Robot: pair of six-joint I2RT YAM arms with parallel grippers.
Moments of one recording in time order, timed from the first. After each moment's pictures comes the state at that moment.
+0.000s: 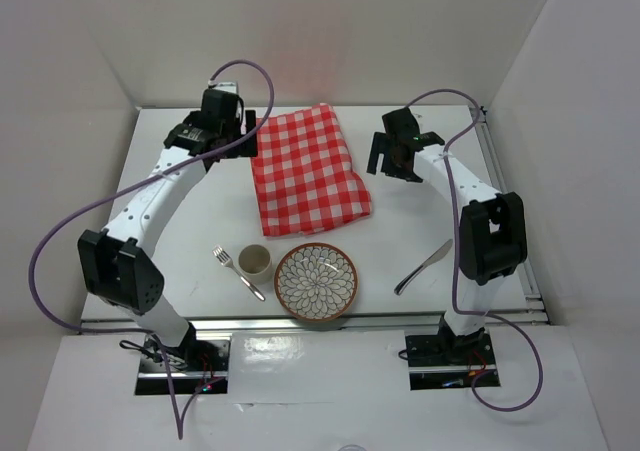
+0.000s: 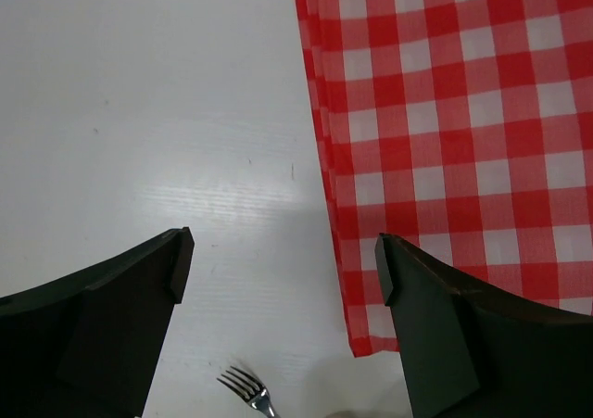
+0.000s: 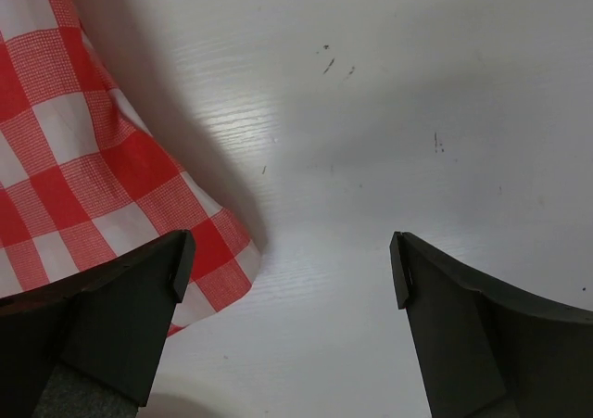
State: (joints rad) left arm -0.30 1.59 1.61 -0.68 -0.33 -0.24; right arm 0.30 1.79 1.47 -0.64 0.26 0.46
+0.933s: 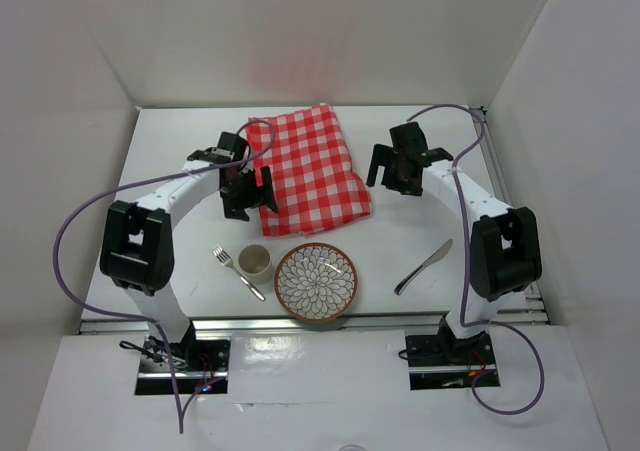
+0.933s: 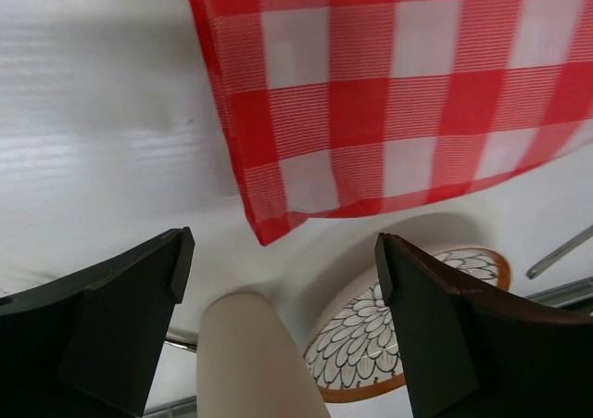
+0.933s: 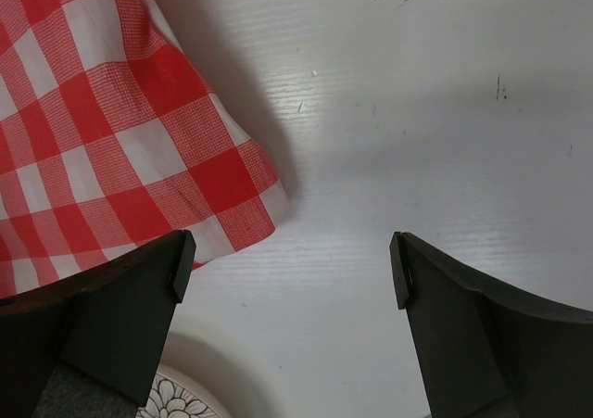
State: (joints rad) left arm -0.24 1.74 1.33 -0.75 0.23 -0.48; right arm 0.28 1.66 1.28 -0.55 0.09 0.47
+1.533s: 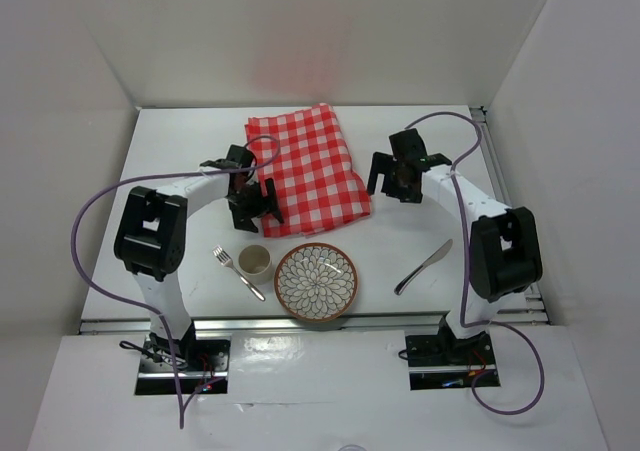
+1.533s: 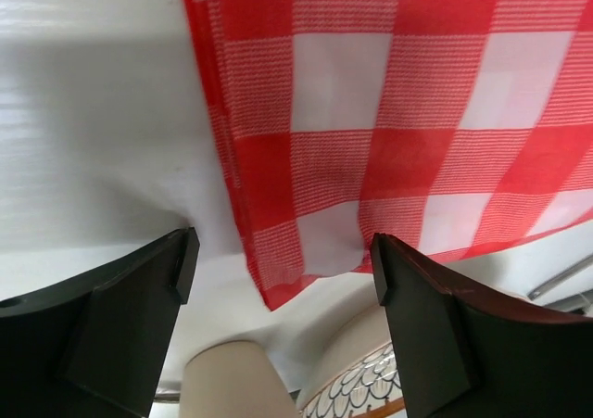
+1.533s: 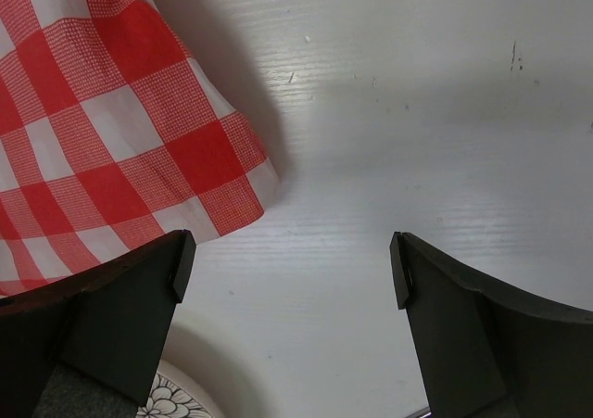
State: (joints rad) left arm -0.25 1.89 1.26 -0.64 0.27 -0.54; right arm 0.28 1.66 1.23 -0.54 0.07 0.46
